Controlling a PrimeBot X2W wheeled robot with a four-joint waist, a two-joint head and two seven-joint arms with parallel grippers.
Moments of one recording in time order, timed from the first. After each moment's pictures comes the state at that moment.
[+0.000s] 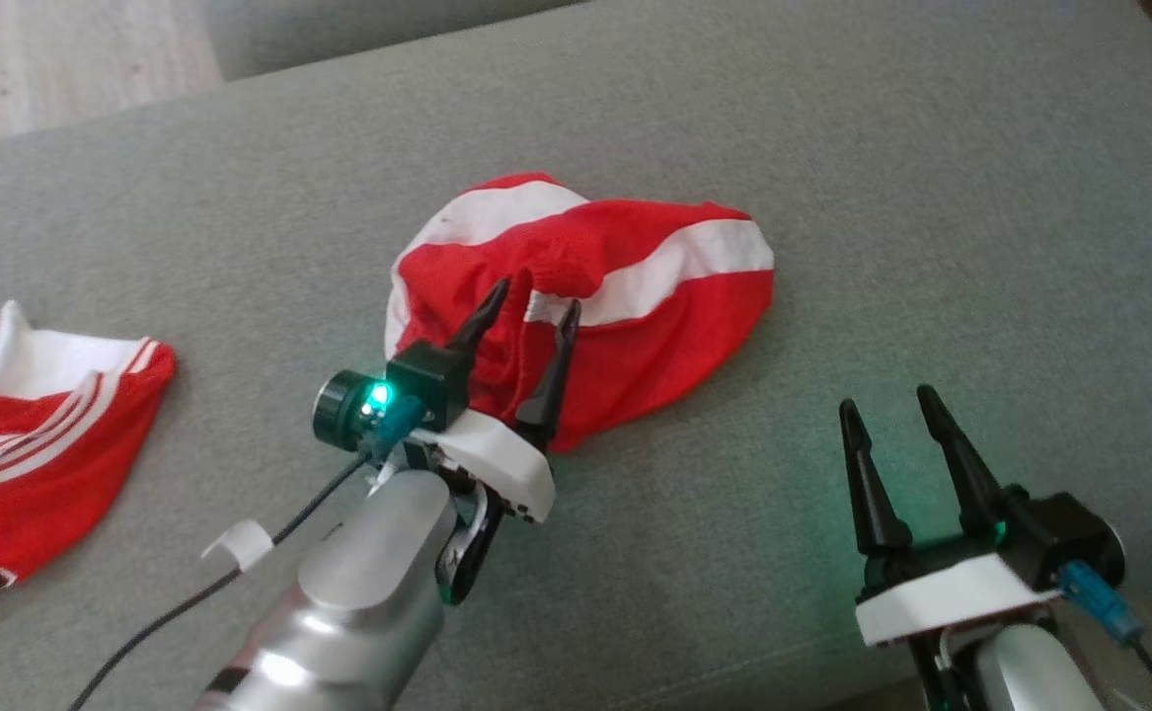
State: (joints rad) left arm -0.60 0.05 -0.75 0.70 -0.53 0.01 -0.25; right arm -0.01 -0.04 0.12 0.20 0.12 0.13 -0.25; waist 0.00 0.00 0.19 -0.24
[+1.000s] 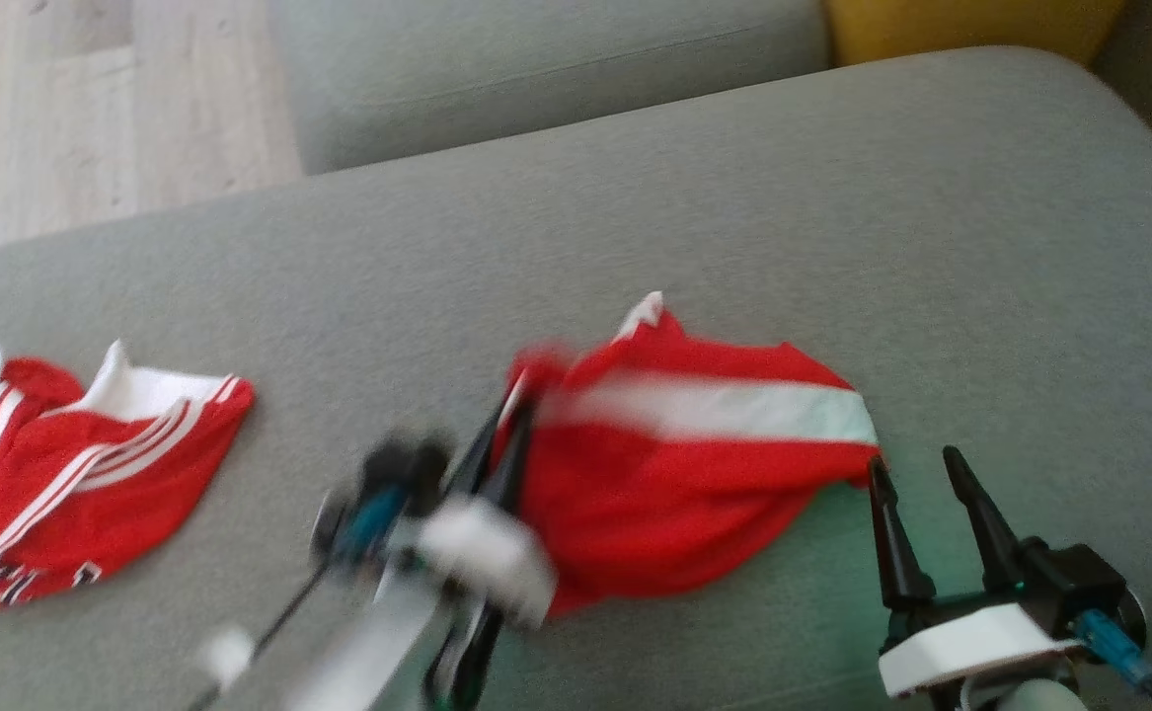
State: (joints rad) left arm -0.41 0.11 -0.77 0.49 -0.70 0.10 -0.20; right arm 0.06 -0.04 0.08 0.23 0.13 0.13 -0.25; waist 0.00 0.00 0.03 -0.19
